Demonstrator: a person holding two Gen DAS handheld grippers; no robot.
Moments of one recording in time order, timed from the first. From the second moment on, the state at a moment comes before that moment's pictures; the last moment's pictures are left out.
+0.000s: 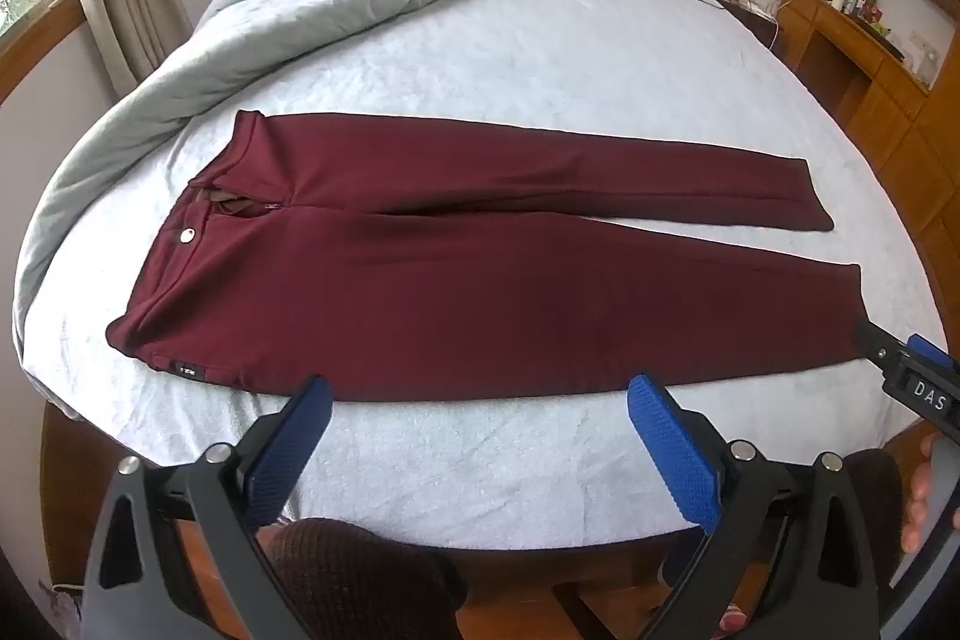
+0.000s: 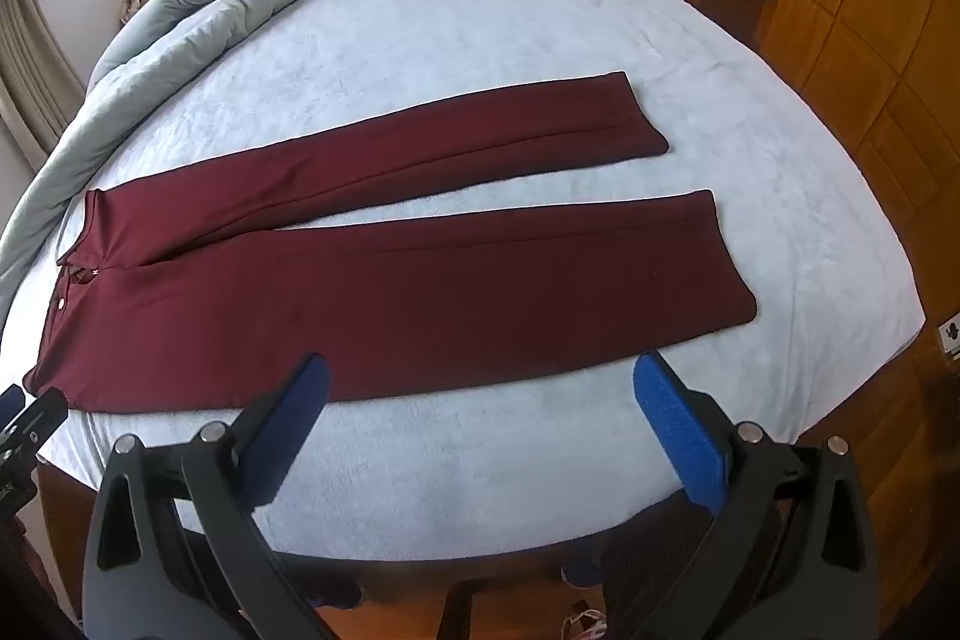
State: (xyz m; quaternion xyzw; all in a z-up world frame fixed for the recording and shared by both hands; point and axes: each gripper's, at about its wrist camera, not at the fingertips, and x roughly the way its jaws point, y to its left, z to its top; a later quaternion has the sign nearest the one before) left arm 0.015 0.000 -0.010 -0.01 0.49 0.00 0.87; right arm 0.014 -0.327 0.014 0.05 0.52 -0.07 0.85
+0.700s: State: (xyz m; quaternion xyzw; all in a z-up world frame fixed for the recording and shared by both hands) left arm 0.026 0.001 -0.011 -0.01 0.49 0.01 0.87; right arm 0.014 -0.322 0.015 0.04 0.51 -0.07 0.86
